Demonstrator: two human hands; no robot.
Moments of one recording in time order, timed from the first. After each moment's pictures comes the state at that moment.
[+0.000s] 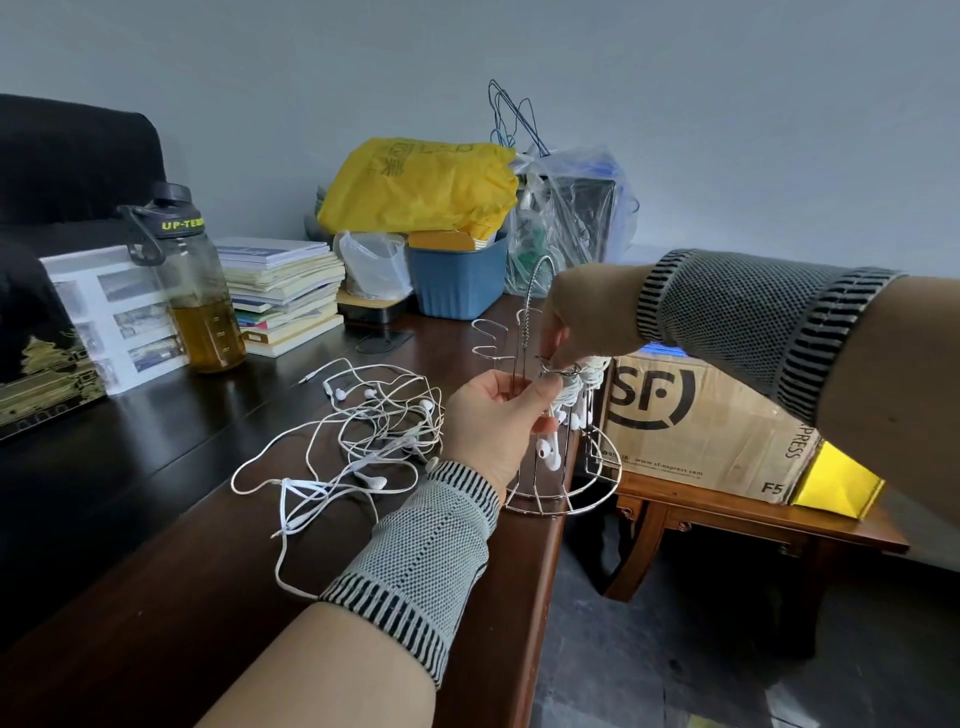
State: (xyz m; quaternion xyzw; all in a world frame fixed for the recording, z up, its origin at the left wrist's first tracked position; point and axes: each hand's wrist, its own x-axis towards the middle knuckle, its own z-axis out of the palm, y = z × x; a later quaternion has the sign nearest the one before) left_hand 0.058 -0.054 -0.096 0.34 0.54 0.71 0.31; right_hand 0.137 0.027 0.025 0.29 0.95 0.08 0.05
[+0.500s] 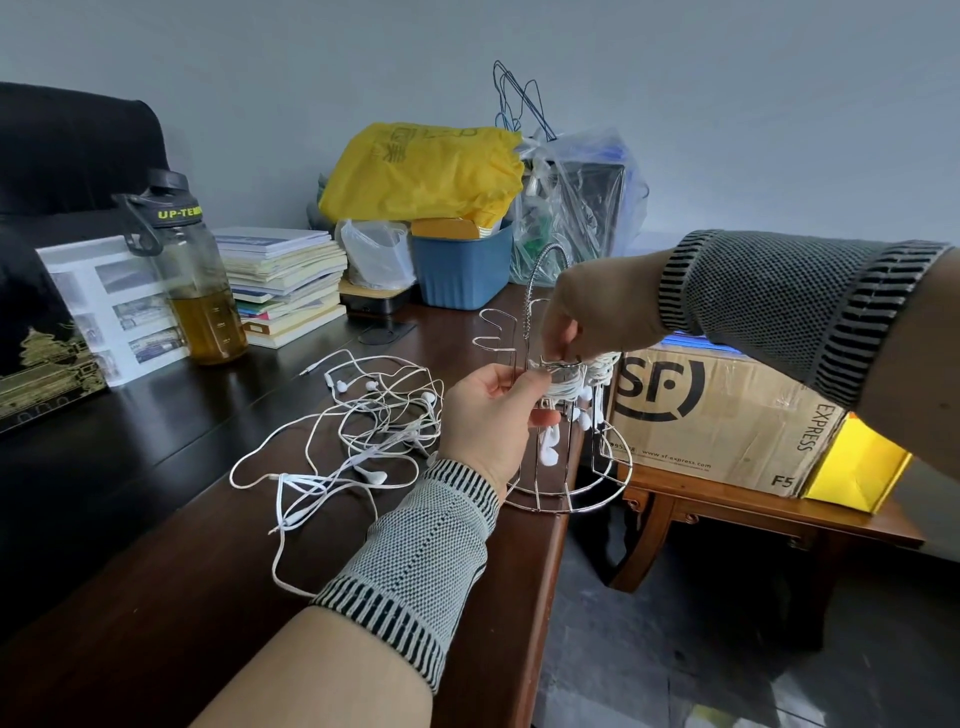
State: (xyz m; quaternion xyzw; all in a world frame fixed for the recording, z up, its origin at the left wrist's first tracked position) left_hand 0.059 -0.053 -0.096 0.32 0.54 0.72 0.30; right_hand 0.140 0.035 0.025 0.23 0.97 0.05 0.08
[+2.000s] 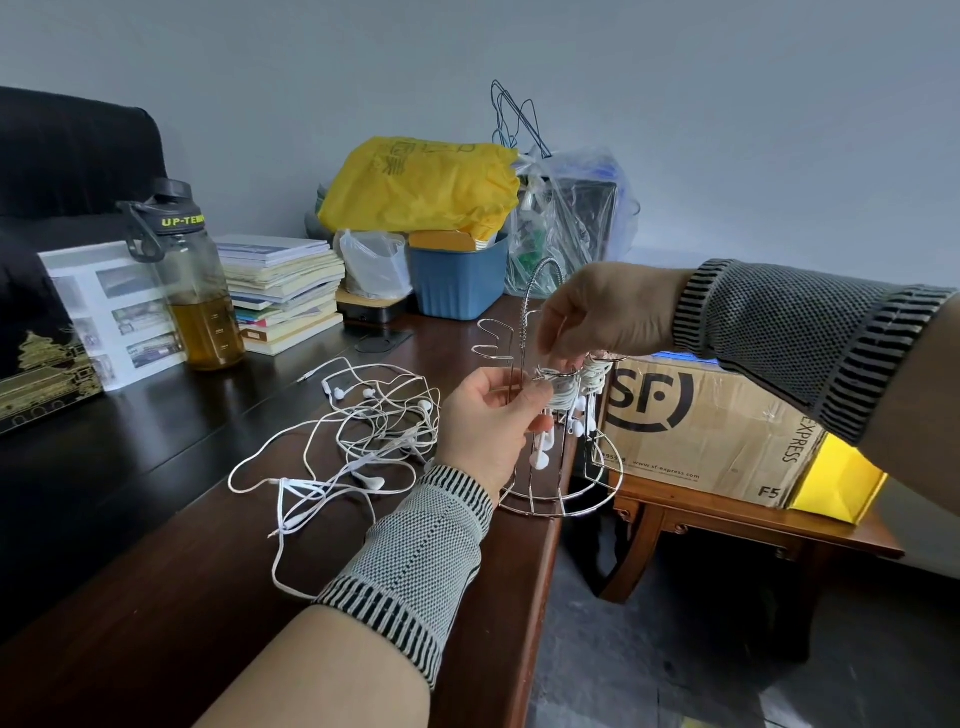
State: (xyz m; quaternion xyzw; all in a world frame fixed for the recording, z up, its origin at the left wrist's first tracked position) left_hand 0.055 -0.055 -0.099 0.33 0.53 0.72 0.31; right_hand 0.152 0.040 0.023 0.25 0.95 -0.17 -0.05
